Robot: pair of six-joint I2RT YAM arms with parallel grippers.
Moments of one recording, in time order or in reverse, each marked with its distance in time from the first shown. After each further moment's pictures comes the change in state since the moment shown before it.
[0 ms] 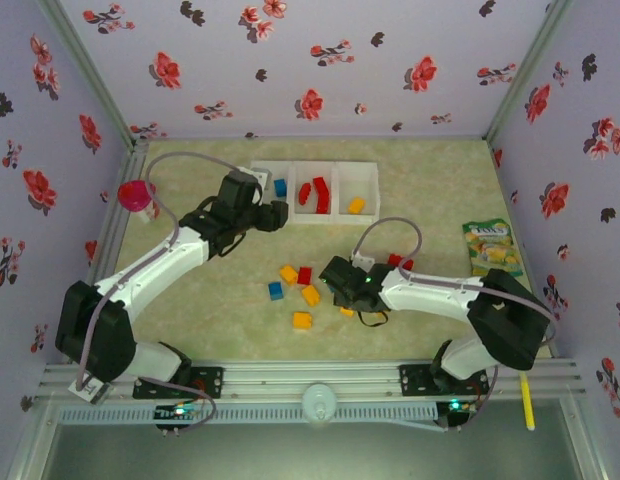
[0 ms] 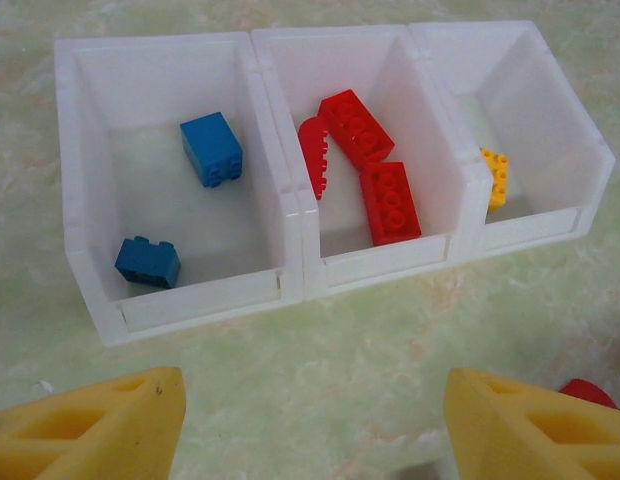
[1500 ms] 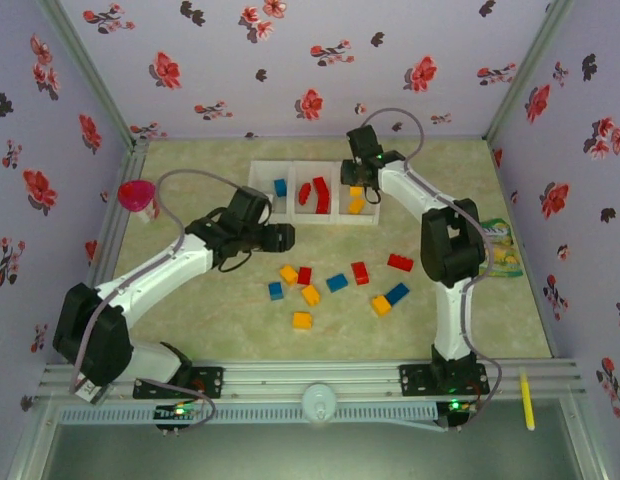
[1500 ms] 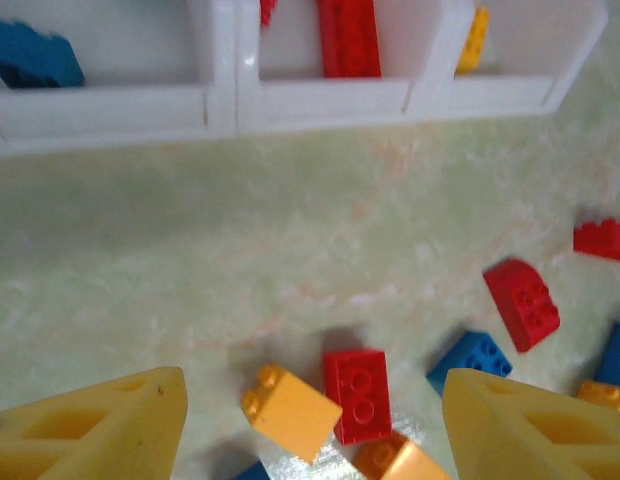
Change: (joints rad) left arm -0.089 -0.014 -0.037 -0.178 0.098 -0.196; right arm -0.583 0.628 0.990 0.011 -0.137 -0.735
